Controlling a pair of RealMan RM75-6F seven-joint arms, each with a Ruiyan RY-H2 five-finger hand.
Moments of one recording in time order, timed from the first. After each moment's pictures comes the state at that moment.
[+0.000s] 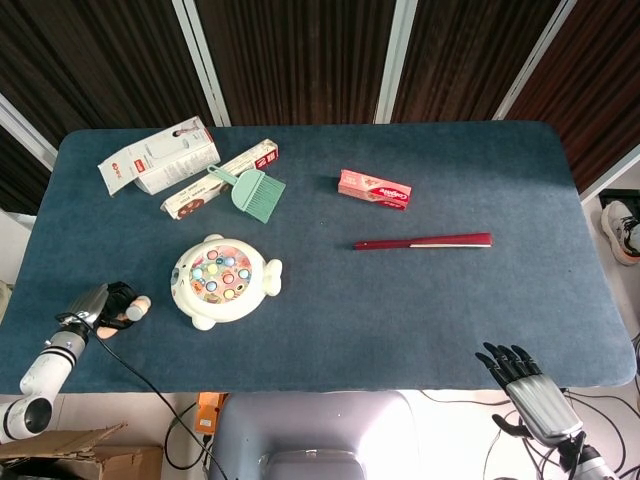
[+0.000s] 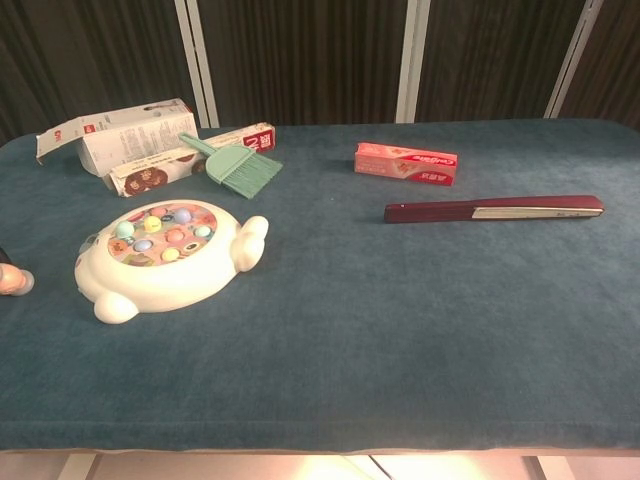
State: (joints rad) left arm -0.54 -1.31 -0.17 -1.18 0.99 0.54 -0.24; right arm 0.11 -1.04 -0.18 -1.72 -1.71 1.27 -0.10
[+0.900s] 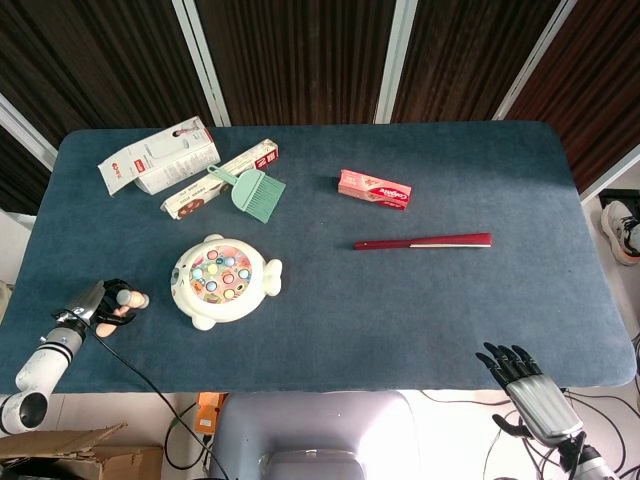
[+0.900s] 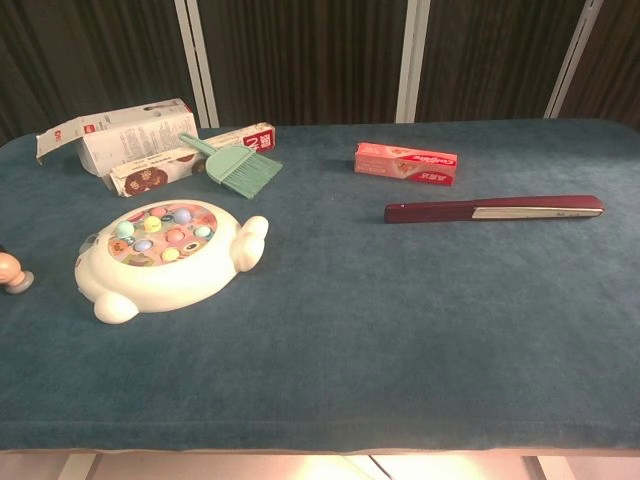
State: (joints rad) left arm -0.55 -1.29 -0.19 -1.18 0.99 0.48 -0.34; right arm 0.10 -1.04 -0.18 -1.72 -1.71 1.27 -0.10
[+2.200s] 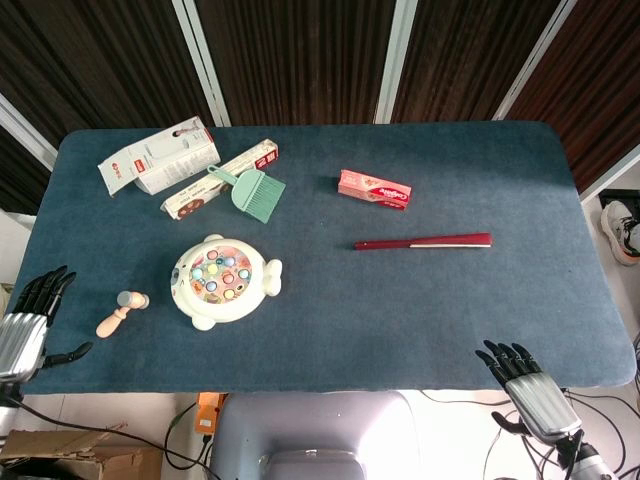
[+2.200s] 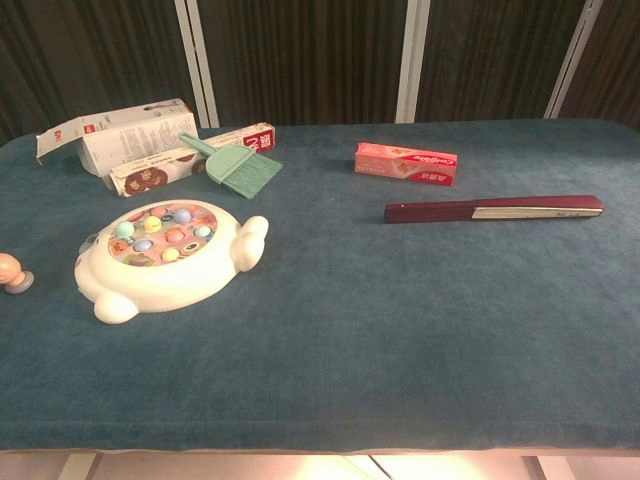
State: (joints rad) left arm -0.16 -1.14 -0.04 -1.43 1.58 1.44 -0.17; right arm 0.11 -1.05 -0.17 -1.72 -1.69 1.26 -0.13
